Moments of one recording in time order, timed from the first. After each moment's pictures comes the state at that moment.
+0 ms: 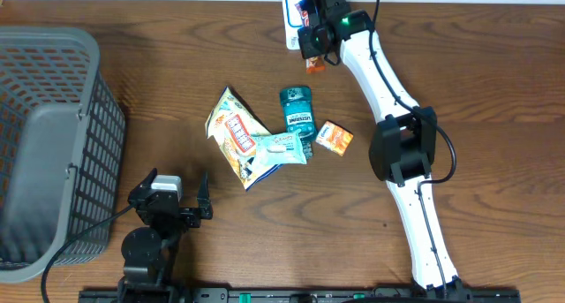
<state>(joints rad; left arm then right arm) -0.08 0.03 0.08 -0.27 0.01 -0.02 0.34 2.69 2.58 -0.90 -0.09 0.08</state>
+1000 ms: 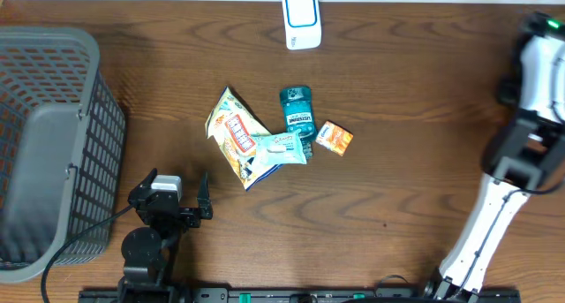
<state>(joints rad) -0.08 0.03 0.08 -0.27 0.01 -0.02 -0.42 2.63 2.47 -1.47 0.50 0.13</state>
